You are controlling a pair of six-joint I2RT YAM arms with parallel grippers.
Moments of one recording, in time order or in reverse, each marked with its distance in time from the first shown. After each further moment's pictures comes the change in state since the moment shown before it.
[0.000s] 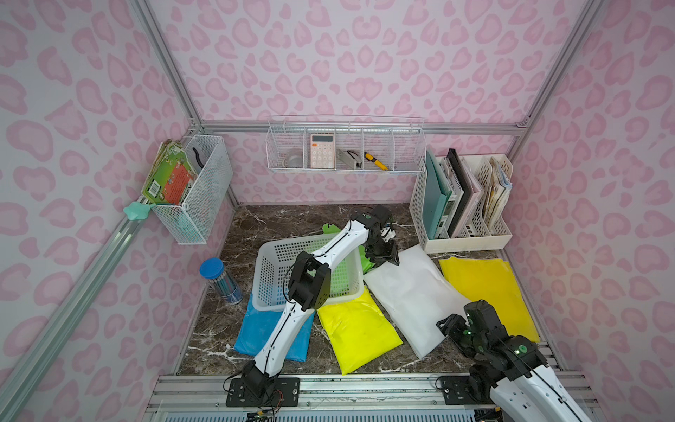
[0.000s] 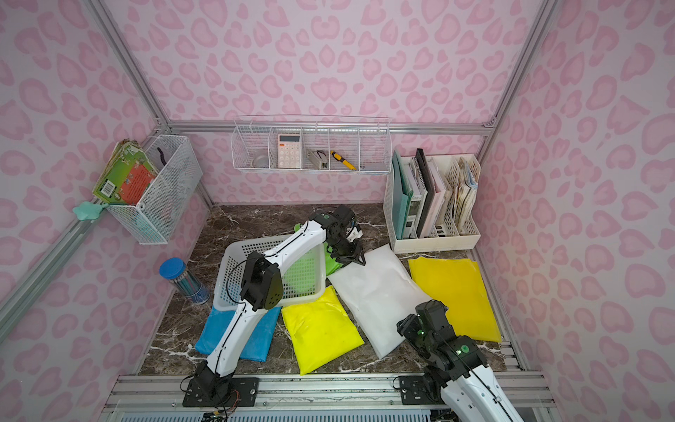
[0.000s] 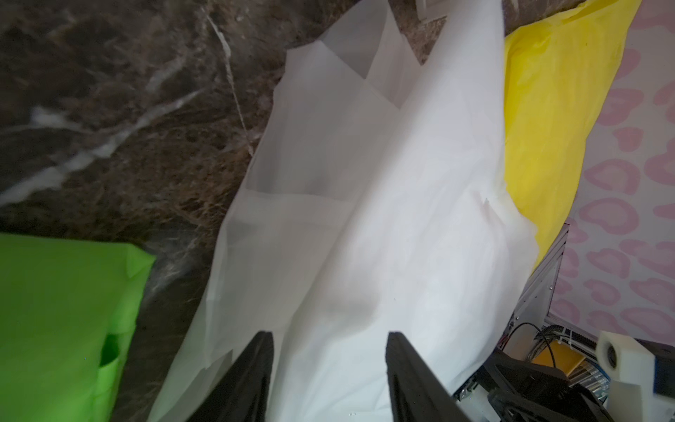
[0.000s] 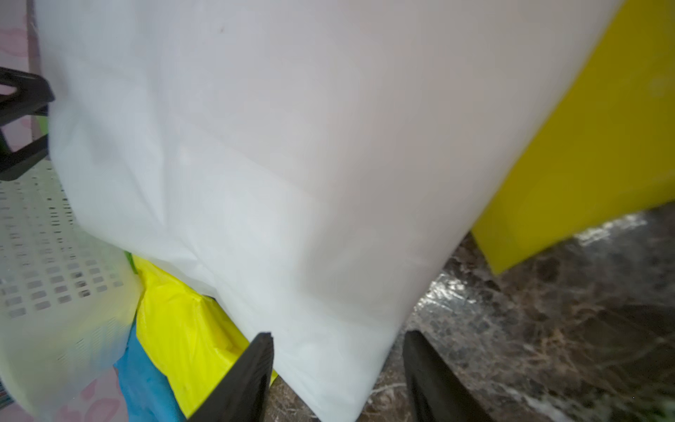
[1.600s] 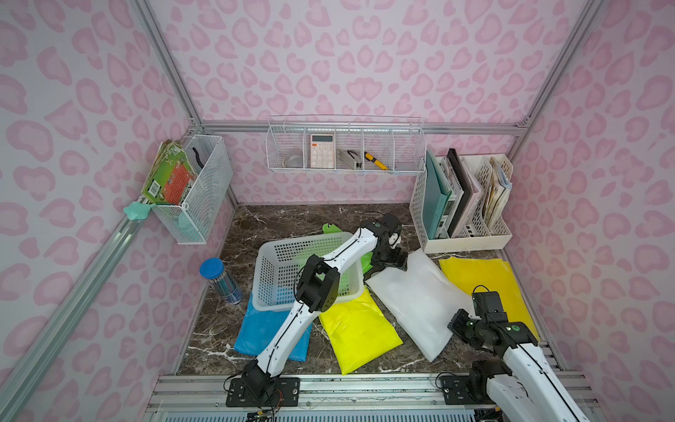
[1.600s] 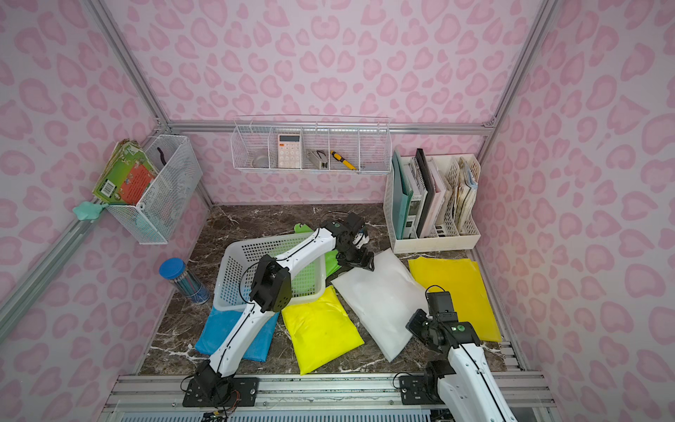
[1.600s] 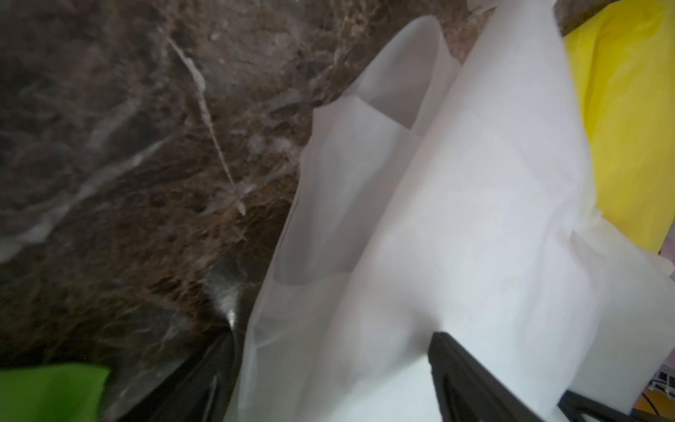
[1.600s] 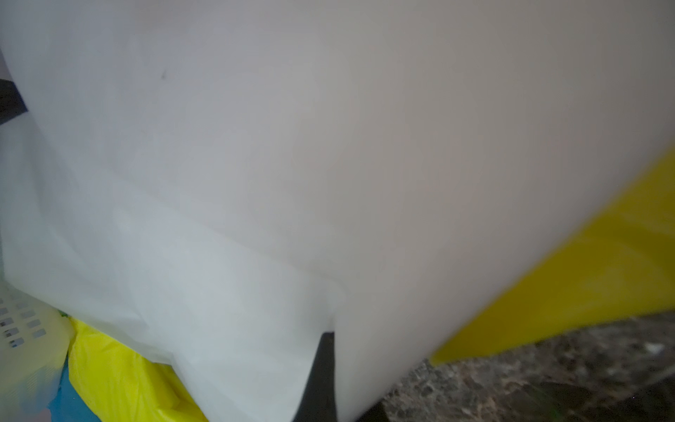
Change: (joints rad) left arm -0.050 0.104 0.046 0.076 -0.128 0.023; right arm -0.299 0.239 0.033 0.075 -0.114 -0.344
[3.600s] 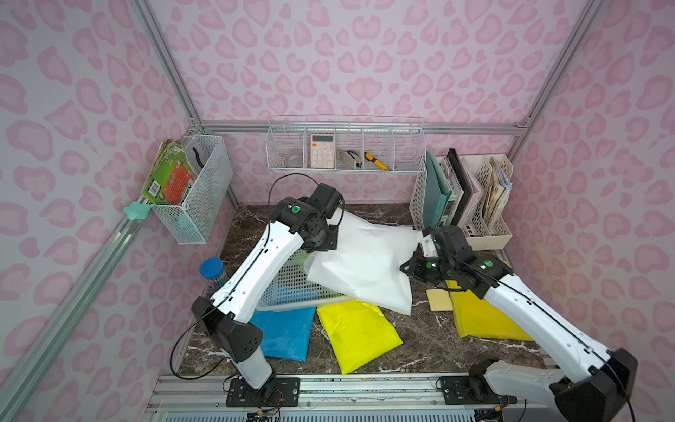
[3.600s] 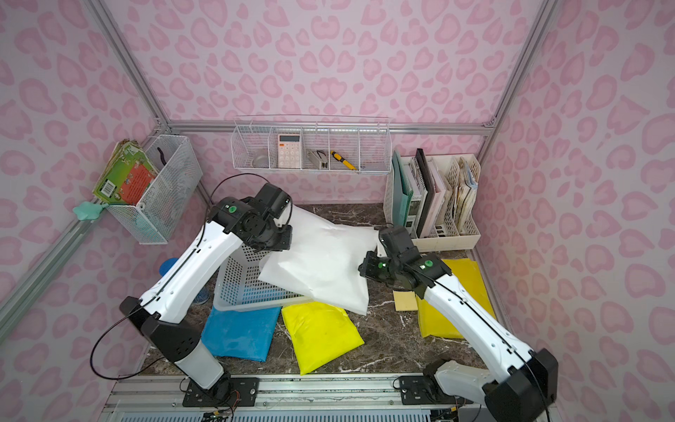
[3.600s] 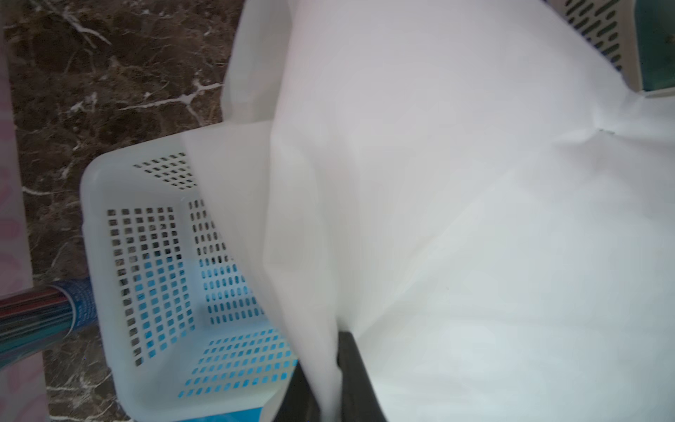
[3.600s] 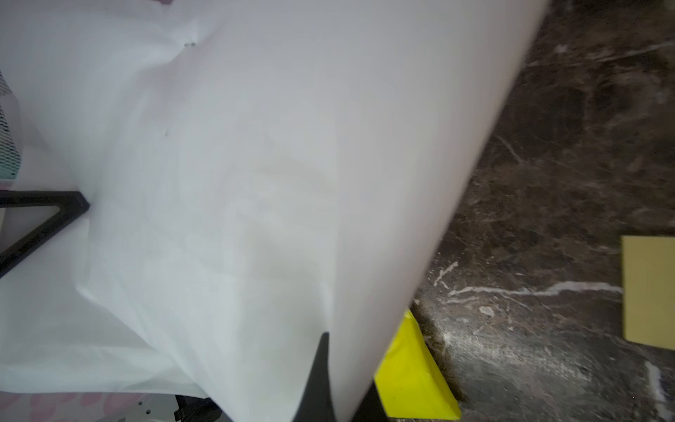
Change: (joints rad) left arm 0.167 -1.002 -0.563 -0.352 -0.564 -0.094; right arm 0.491 0.578 0.778 0.149 -0.072 -0.011
